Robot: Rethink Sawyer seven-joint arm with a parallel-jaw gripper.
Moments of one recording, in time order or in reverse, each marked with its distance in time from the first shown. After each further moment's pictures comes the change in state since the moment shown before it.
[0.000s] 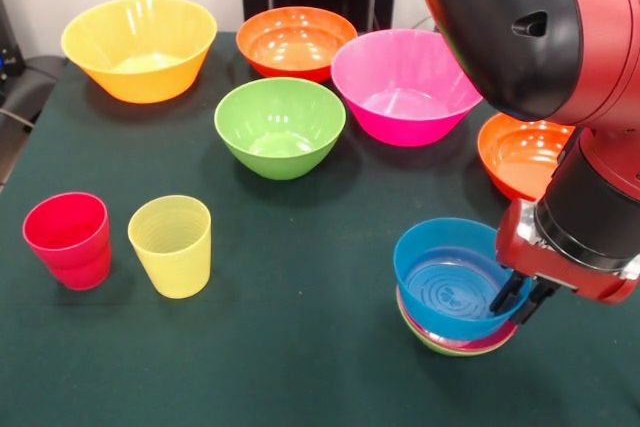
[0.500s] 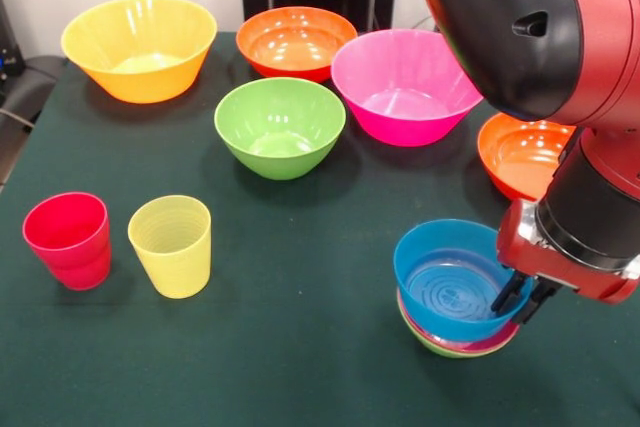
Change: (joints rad) arm 0.001 0.000 -0.002 0.000 0.005 0.000 0.000
